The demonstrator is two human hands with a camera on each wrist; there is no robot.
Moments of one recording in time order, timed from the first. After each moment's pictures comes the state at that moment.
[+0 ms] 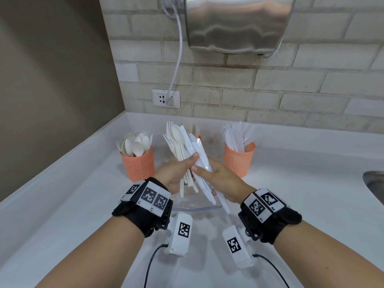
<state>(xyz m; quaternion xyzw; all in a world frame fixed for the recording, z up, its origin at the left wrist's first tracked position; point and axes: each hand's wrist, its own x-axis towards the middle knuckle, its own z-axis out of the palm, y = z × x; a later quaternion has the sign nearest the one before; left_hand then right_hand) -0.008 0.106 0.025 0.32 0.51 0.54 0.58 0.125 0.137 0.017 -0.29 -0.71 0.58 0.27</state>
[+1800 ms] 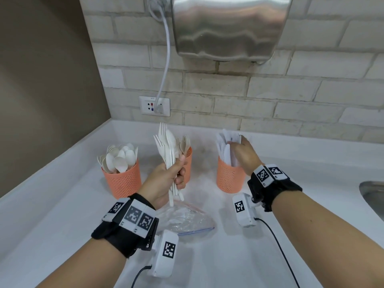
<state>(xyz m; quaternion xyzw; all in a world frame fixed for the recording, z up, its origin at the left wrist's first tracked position) -0.014 0.128 0.026 0.34 0.46 0.61 0.55 0.158 0.280 0.029 -0.50 -0.60 0.47 0.41</state>
